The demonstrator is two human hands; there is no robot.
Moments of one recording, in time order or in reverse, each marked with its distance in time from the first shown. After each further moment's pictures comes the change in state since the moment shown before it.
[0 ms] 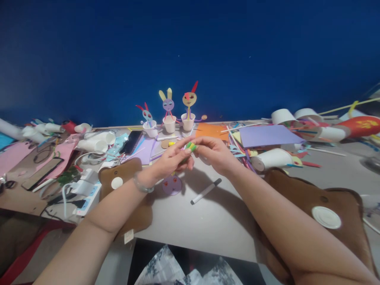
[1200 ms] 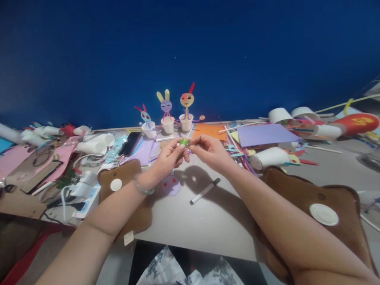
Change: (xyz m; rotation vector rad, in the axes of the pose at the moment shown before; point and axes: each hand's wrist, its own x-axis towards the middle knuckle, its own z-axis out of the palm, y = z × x) left_hand 0.004 -0.006 0.001 0.109 0.223 0.114; right_hand 0.003 -0.005 0.004 -0.210 0.145 -0.085
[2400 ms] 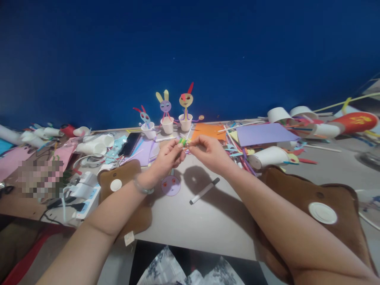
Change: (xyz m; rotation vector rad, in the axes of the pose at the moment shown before) left_hand 0.001 -0.001 0.000 -0.053 0.039 -0.058; right_hand -0.004 -0.003 0.002 -0.149 0.042 -0.003
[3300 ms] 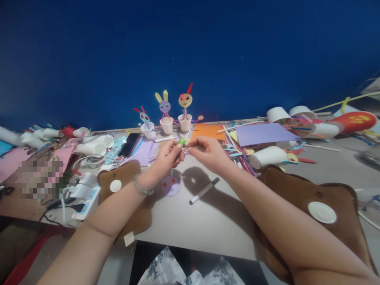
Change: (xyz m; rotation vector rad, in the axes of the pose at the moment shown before) left_hand -0.002 0.001 0.001 0.080 0.050 0.031; right_hand -0.001 -0.004 0.003 0.072 -0.003 0.038
